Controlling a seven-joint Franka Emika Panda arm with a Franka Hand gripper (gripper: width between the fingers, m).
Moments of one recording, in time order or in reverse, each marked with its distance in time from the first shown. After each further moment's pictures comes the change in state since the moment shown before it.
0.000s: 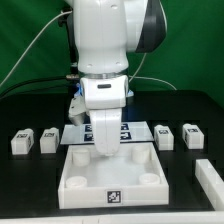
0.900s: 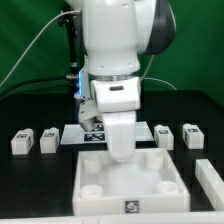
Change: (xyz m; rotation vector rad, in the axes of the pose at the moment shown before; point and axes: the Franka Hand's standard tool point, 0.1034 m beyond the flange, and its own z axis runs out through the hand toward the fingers) arm 0.037 0.038 -0.001 -0.043 0.031 -0.017
